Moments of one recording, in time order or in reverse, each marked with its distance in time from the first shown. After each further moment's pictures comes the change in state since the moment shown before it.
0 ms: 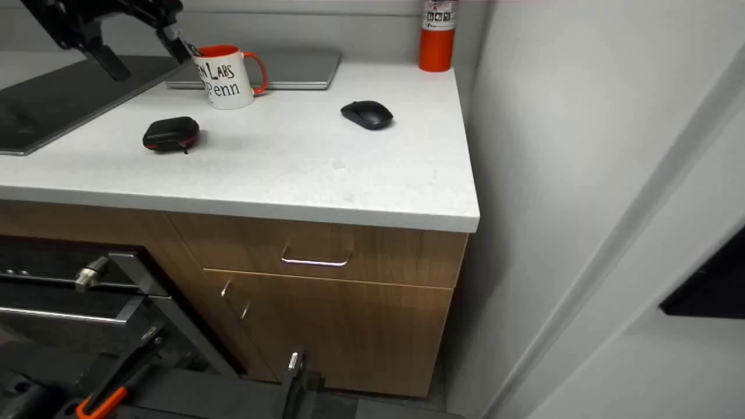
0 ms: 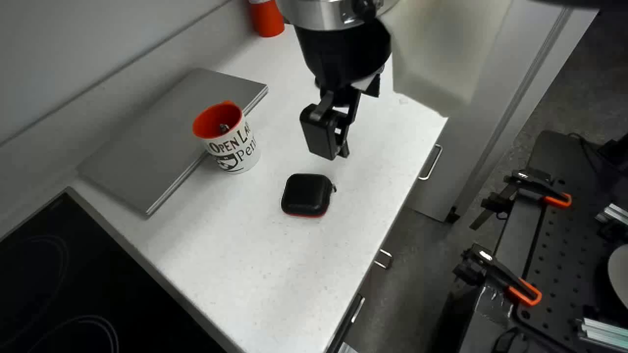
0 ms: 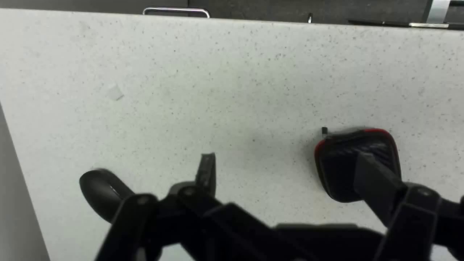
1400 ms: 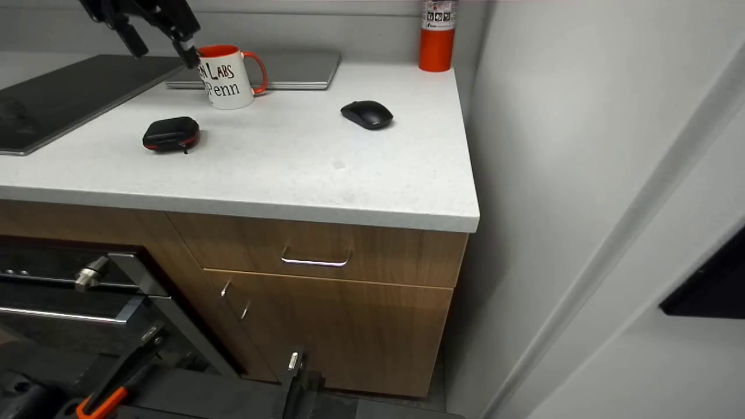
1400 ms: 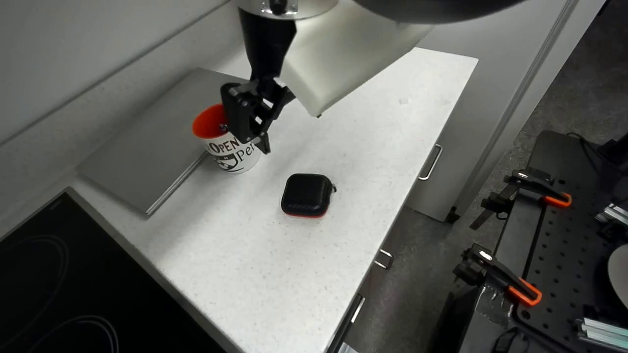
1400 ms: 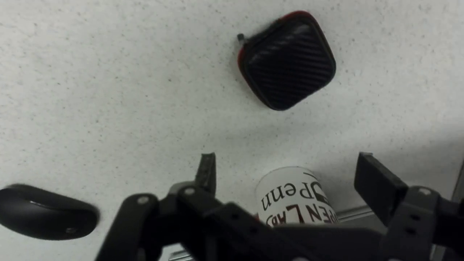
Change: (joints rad) arm 0.037 0.149 -0.089 0.061 0.201 0.306 0.105
